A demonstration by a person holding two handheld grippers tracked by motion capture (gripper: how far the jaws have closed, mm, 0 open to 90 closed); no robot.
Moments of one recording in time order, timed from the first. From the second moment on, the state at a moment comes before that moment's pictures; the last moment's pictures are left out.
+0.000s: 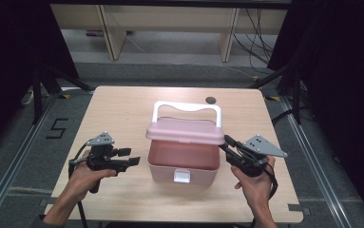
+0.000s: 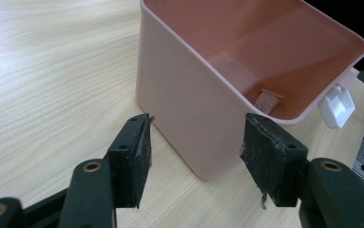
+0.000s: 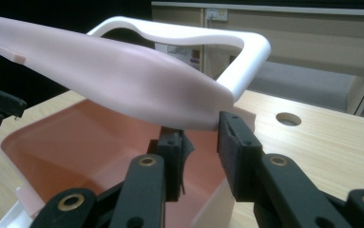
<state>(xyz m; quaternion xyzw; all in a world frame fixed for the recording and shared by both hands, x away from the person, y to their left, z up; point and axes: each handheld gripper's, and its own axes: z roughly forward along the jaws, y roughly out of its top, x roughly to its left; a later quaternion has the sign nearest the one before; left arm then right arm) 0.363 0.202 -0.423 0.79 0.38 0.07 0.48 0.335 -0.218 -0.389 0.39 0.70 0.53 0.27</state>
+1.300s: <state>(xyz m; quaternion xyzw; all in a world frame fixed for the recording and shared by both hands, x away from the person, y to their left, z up) 0.362 0.193 -0.432 0.79 0.38 0.06 0.47 0.326 -0.229 -0.424 0.42 0.72 0.50 0.24</state>
